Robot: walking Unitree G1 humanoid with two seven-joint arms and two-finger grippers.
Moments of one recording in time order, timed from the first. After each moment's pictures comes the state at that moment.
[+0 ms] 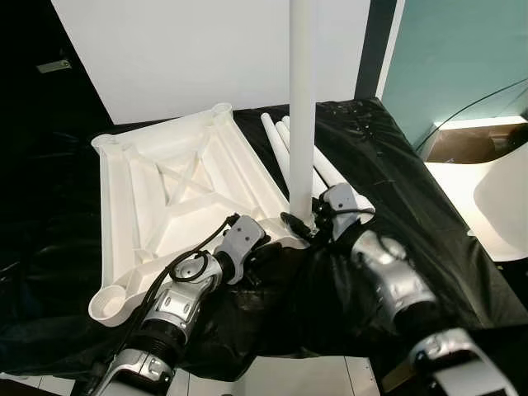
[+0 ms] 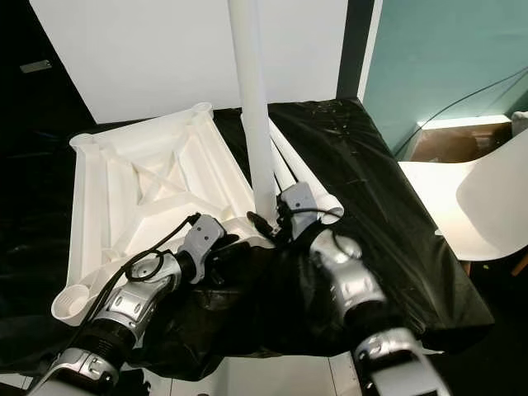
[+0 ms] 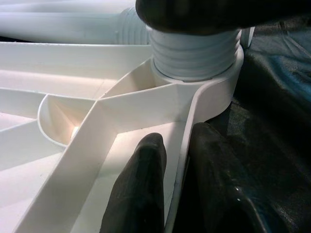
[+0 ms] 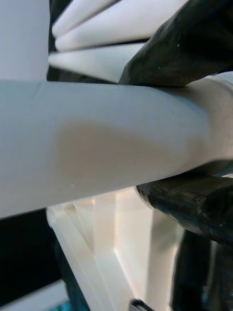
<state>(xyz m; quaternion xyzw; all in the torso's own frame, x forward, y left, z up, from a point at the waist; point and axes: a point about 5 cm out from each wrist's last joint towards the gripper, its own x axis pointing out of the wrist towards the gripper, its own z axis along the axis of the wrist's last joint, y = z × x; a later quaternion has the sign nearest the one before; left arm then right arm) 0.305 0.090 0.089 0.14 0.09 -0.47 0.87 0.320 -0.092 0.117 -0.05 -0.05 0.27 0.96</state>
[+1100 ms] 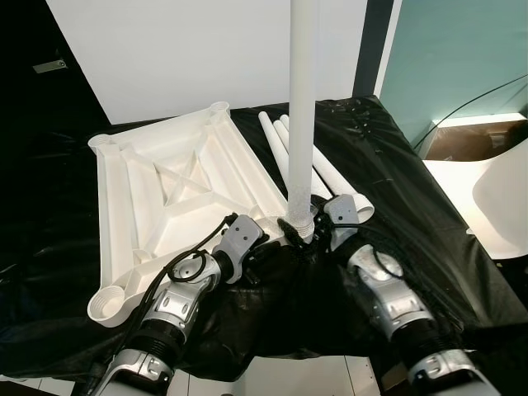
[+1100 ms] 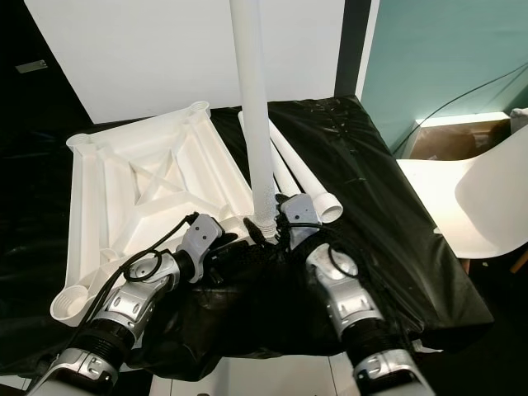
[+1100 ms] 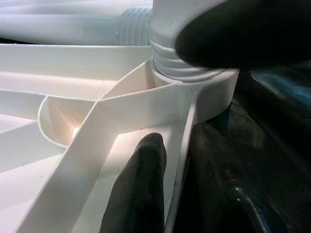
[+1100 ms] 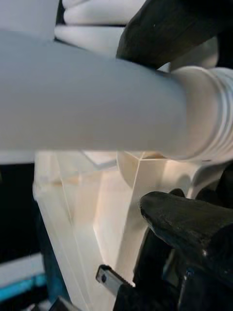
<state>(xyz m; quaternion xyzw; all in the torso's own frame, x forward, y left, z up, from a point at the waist) 0.306 0.089 0.090 0.14 0.08 -0.47 0.87 0.319 -0.104 0.130 -0.13 -0.06 0.37 0.92</state>
